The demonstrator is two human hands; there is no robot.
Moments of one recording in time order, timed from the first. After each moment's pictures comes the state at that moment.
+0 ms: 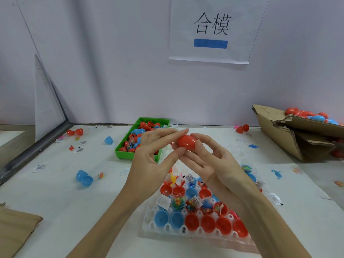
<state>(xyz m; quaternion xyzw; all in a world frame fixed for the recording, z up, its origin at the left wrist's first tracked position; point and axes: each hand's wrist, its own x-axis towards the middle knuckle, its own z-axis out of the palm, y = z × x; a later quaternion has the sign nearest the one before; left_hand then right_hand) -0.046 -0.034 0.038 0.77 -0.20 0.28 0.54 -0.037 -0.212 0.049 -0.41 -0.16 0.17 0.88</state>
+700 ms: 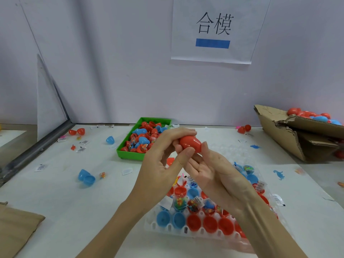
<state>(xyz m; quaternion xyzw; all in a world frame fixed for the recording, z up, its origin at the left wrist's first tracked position) -0.057 -0.048 0.040 0.71 -0.25 0.24 0.62 -0.043 -0.207 0.047 -0.32 -0.22 0.27 0.88</state>
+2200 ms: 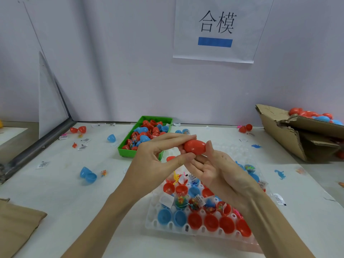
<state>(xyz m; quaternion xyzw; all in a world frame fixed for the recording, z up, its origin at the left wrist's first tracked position) -0.050 -0.026 0.044 0.78 -0.24 0.21 0.54 -0.035 -0.215 0.044 -0.38 -0.19 0.27 0.86</state>
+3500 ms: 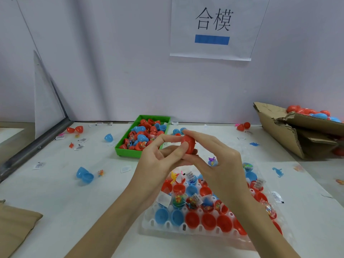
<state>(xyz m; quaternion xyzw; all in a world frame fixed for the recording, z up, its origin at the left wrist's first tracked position) -0.050 -0.047 0.035 0.60 -0.10 0.04 0.79 -0.035 -0.211 0.031 -0.80 -0.28 -0.29 0.45</state>
